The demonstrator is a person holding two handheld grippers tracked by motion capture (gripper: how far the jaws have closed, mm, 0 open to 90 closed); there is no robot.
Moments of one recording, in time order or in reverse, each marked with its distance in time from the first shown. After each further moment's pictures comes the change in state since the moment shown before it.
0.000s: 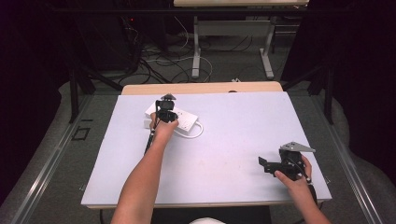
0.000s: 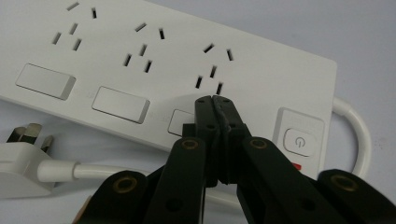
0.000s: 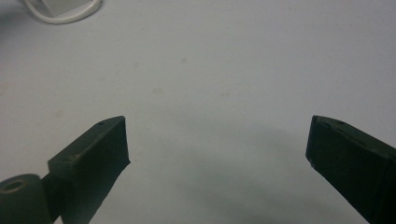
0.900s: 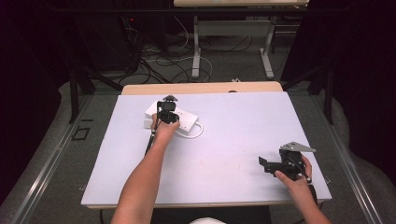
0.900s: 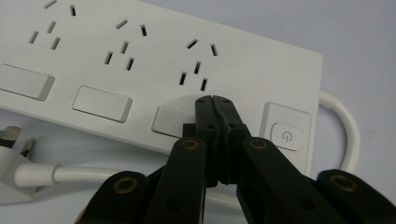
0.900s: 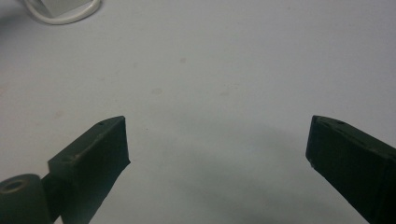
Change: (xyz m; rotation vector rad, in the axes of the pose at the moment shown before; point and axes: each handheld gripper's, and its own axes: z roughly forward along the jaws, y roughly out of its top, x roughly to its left) left arm -0.005 -0.003 0.002 -0.002 -0.023 0.016; right arm -0.002 0.000 0.000 0.002 0.006 -0.002
